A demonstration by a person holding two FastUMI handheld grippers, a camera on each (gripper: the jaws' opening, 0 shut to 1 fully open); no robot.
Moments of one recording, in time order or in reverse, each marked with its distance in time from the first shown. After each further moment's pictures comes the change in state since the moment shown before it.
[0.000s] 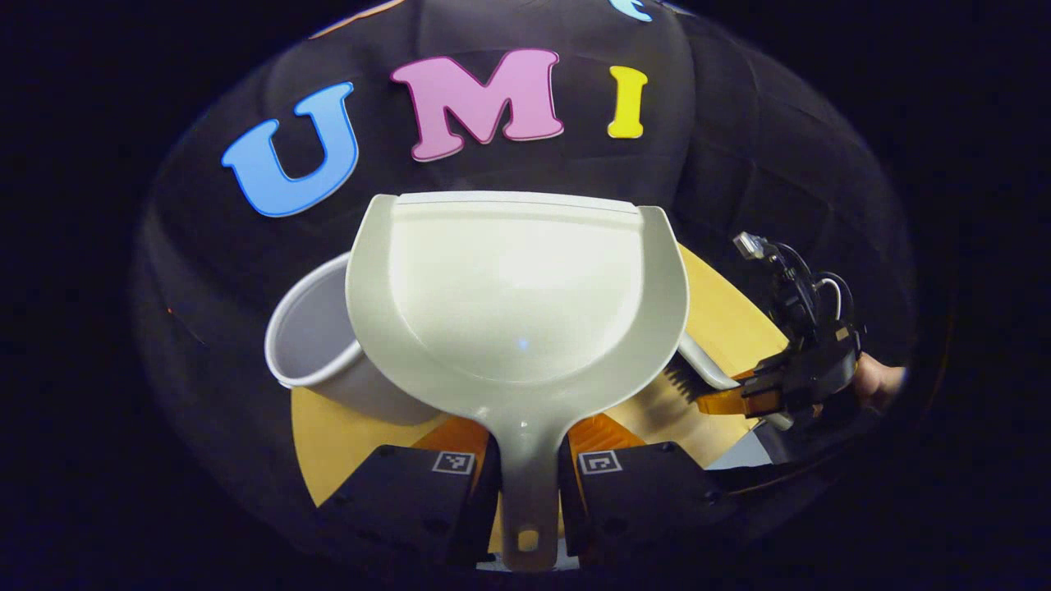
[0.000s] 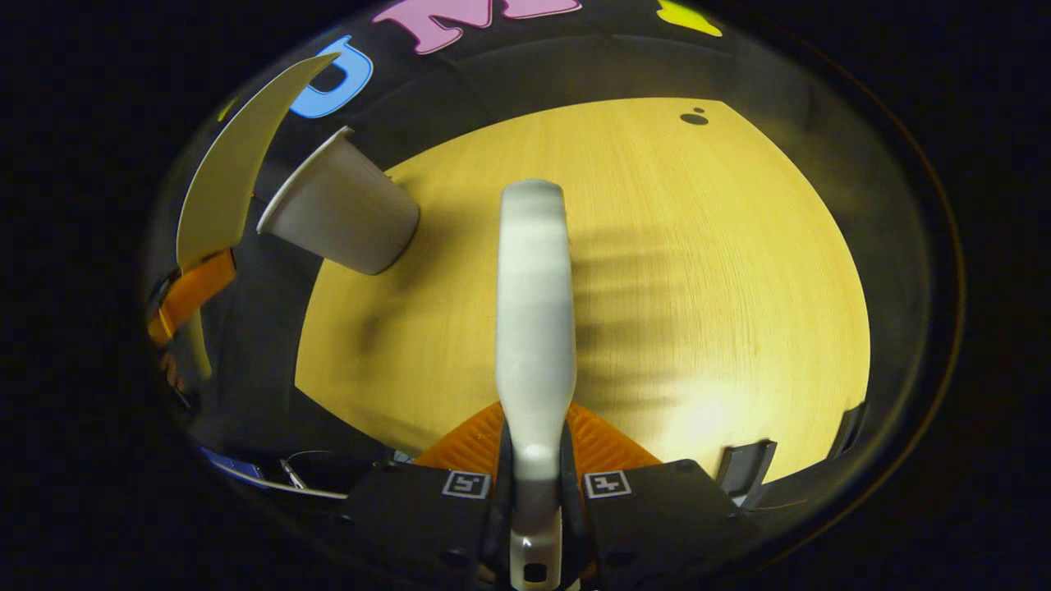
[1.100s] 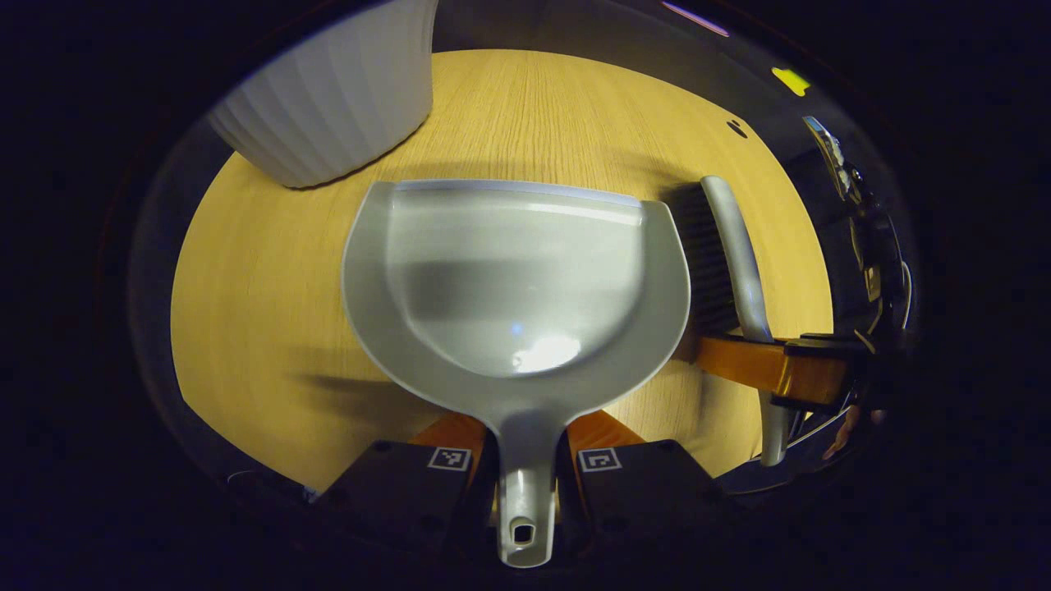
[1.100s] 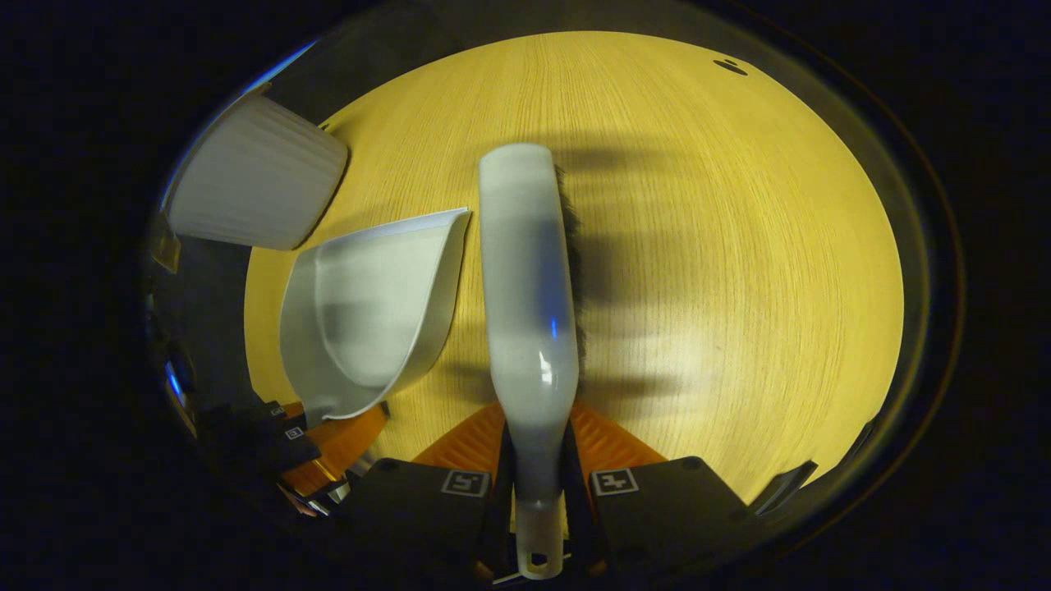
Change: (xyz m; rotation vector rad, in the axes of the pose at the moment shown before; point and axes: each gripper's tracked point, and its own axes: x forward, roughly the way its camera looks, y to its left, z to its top) left arm 0.123 -0.005 -0.123 -0.458 0.448 -0.032; right arm 0.104 0.012 0.016 0.023 0.230 -0.106
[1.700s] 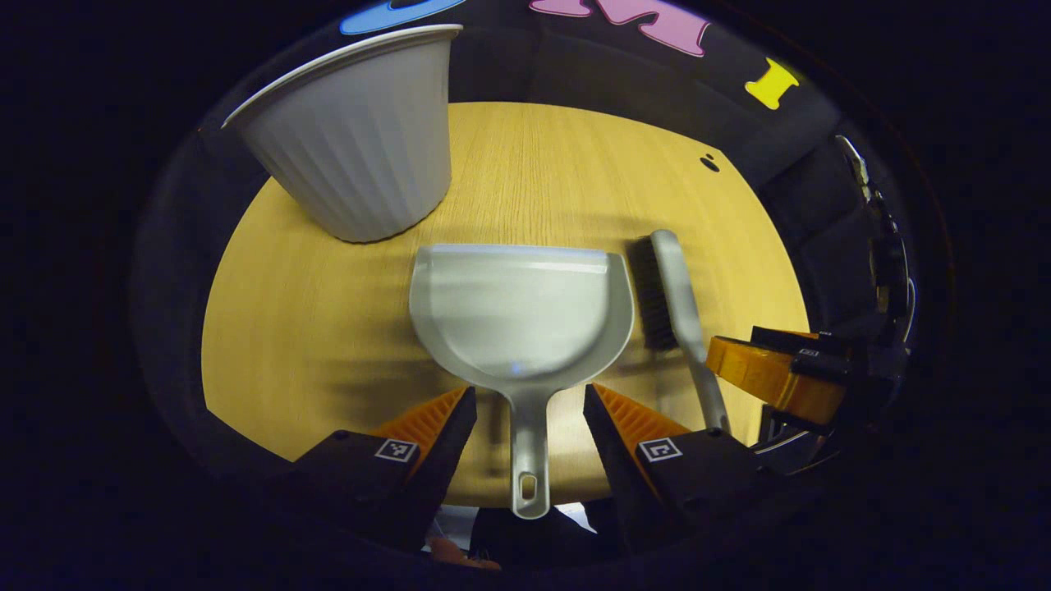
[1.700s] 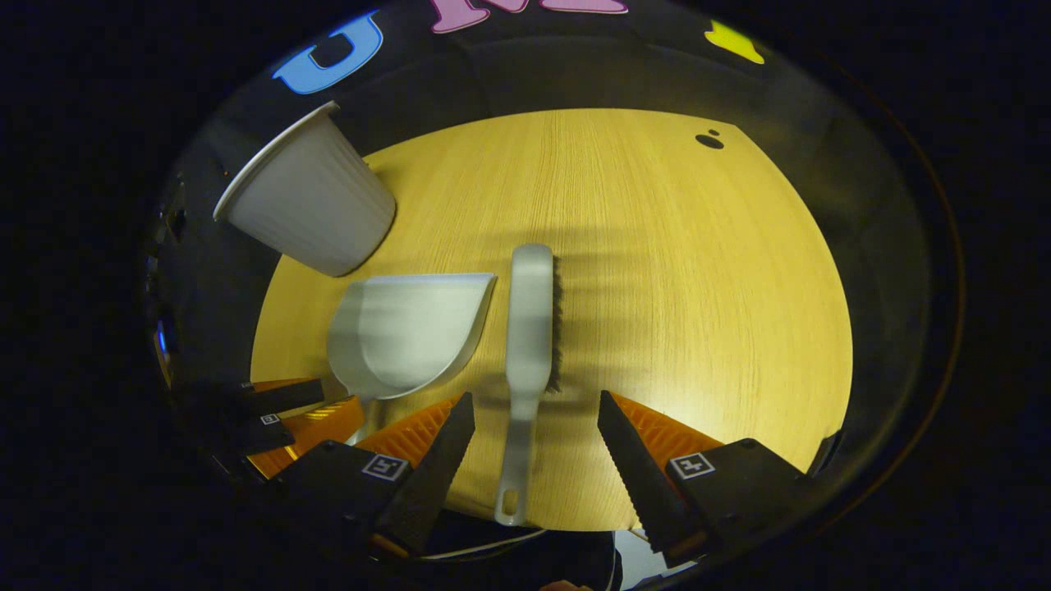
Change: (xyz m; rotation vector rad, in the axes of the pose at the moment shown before) left arm -0.090 -0.011 0.000 0.015 -0.185 -0.016; right arm -0.089 0.004 0.019 -0.085 -0.320 -0.015
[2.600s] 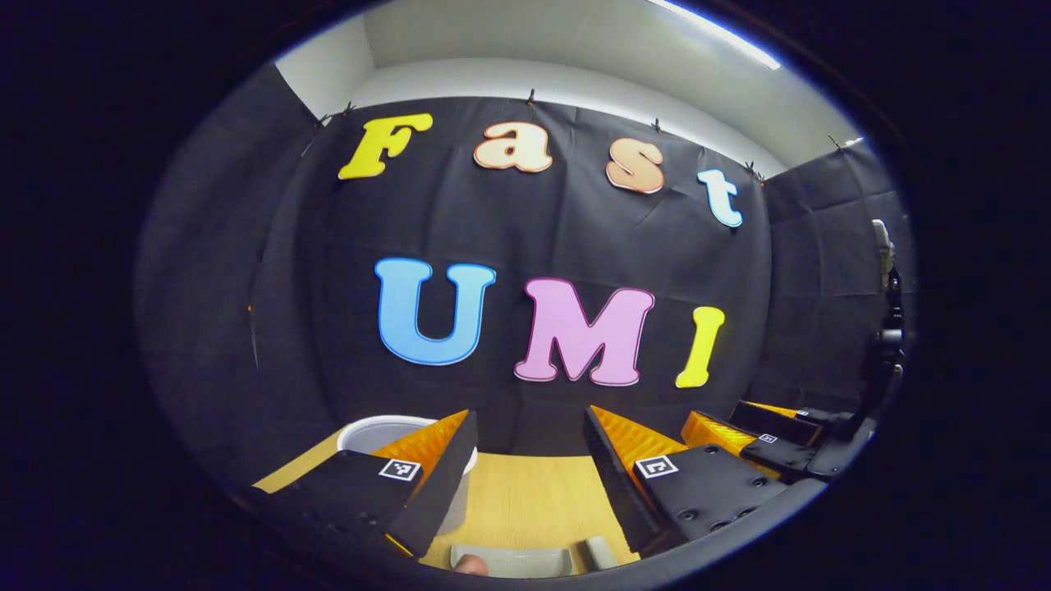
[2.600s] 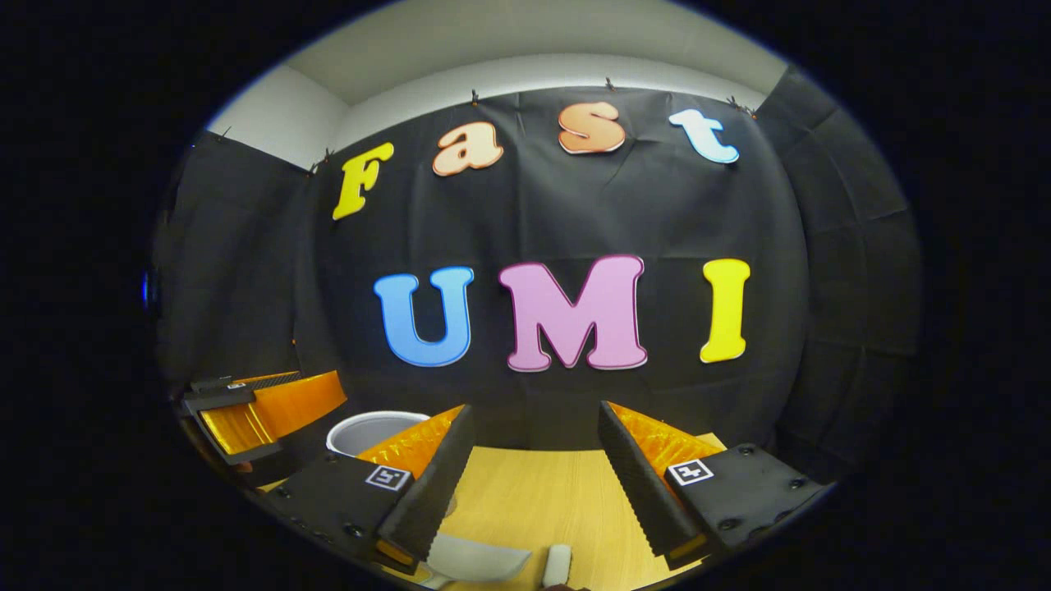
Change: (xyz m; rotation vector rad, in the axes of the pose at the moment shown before) left arm -0.175 -0.019 0.081 0.104 -1.309 0.057; right arm -0.253 0.087 0.204 -0.173 -1.200 0.045
